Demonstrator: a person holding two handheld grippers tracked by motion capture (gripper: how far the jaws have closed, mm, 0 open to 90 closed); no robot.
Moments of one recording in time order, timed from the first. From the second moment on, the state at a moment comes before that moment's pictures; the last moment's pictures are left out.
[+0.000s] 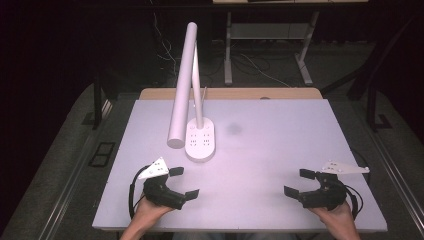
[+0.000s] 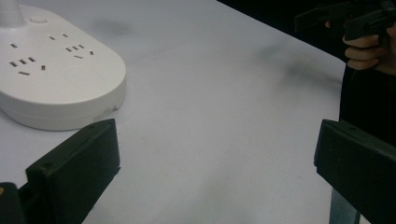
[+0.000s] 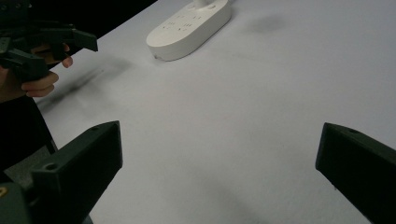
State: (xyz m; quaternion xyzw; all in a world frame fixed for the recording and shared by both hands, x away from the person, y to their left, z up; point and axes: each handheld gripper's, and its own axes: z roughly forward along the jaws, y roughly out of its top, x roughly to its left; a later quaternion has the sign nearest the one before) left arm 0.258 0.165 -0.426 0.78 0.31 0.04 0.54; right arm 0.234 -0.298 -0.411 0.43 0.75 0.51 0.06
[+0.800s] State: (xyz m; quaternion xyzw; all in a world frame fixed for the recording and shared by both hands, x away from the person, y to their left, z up) left arm 0.257 0.165 -0.426 0.78 0.31 0.04 0.54; right arm 0.234 -0.295 -0.406 0.43 0.76 0.49 0.05
